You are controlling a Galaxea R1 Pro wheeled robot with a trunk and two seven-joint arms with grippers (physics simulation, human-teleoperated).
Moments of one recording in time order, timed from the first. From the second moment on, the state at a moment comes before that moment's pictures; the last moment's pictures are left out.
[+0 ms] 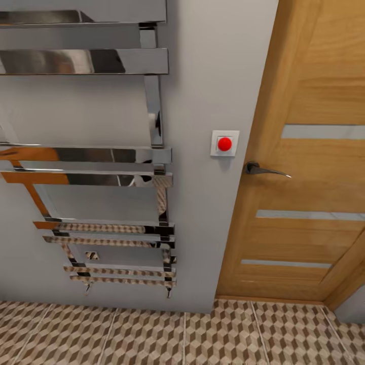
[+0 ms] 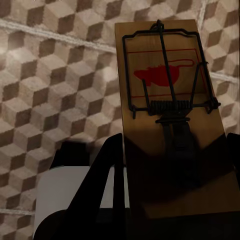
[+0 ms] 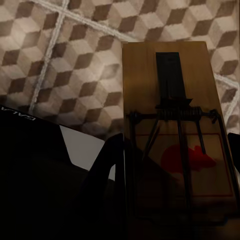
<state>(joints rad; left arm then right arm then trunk) -0.34 0.11 -1.13 -0.19 1.32 0.02 -0.04 -0.27 0.05 0.57 0.06 -0.24 -0.22 0.01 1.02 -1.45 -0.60</state>
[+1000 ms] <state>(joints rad) -0.34 0.11 -1.13 -0.19 1.32 0.02 -0.04 -0.27 0.05 0.57 0.06 -0.24 -0.22 0.01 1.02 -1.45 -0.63</state>
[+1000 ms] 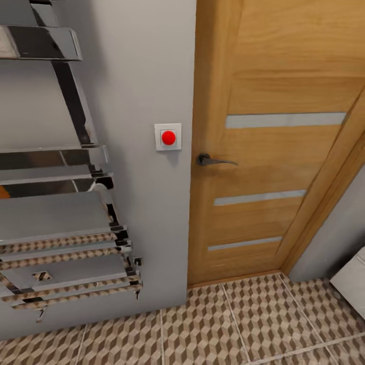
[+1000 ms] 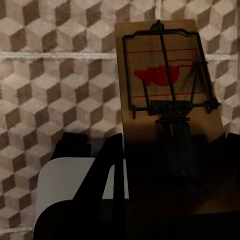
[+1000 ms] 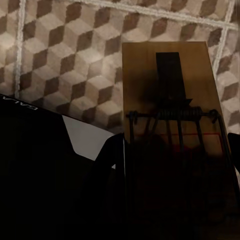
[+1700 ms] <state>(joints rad) -0.34 0.11 -1.12 -0.19 1.32 0.02 -0.04 -0.27 0.05 0.57 0.06 -0.24 -0.23 0.00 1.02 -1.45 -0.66</state>
